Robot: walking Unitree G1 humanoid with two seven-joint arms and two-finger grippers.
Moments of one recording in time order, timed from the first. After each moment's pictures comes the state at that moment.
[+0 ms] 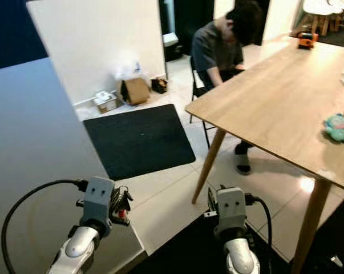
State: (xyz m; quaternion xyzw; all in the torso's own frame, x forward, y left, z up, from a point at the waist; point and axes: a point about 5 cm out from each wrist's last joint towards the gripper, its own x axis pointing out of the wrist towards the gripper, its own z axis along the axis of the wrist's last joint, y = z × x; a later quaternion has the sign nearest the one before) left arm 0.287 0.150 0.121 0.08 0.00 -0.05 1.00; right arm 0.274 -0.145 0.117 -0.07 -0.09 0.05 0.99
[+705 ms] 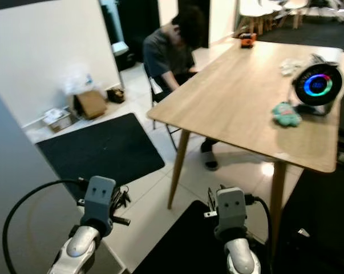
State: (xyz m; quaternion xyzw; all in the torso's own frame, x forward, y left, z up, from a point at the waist) left arm 0.288 0.148 0.122 0.08 0.00 -0.05 1.00; right arm 0.275 -0.145 0.117 -0.07 -0.09 0.05 0.99
